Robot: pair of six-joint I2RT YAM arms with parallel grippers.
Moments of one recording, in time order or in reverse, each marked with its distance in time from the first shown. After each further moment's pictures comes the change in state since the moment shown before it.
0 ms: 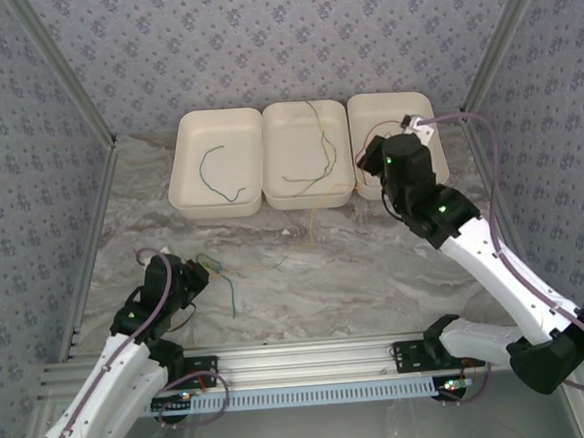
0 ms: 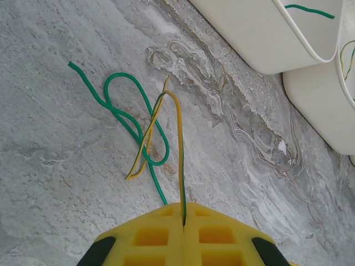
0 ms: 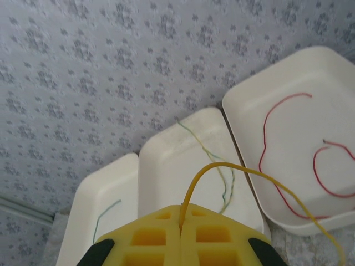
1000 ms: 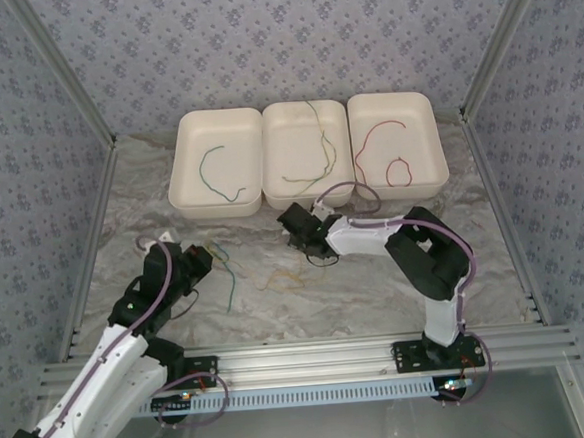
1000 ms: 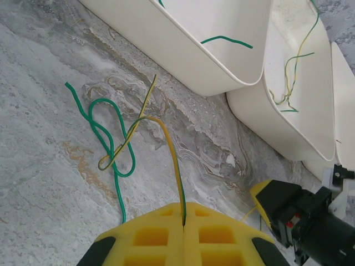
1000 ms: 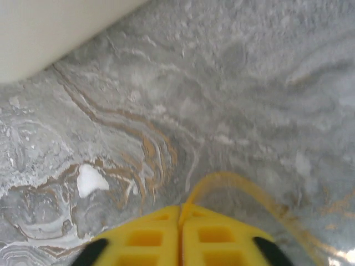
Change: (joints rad) left arm -0.056 0.040 0.103 0.072 -0.026 0.002; right arm 0.281 0.745 -0.146 0.135 -0.180 0.467
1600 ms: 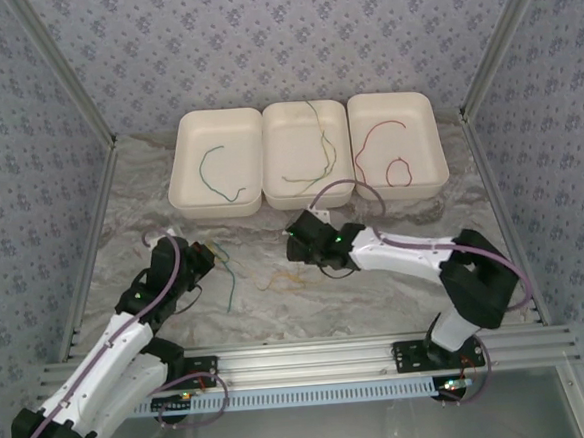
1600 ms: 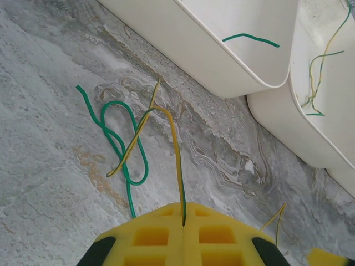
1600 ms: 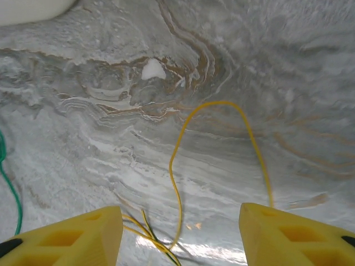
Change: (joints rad) left arm 0.000 0.122 0.008 0.053 -0.030 0.001; right arm 0.103 -0.264 -0.090 -0.128 -0.064 -0.264
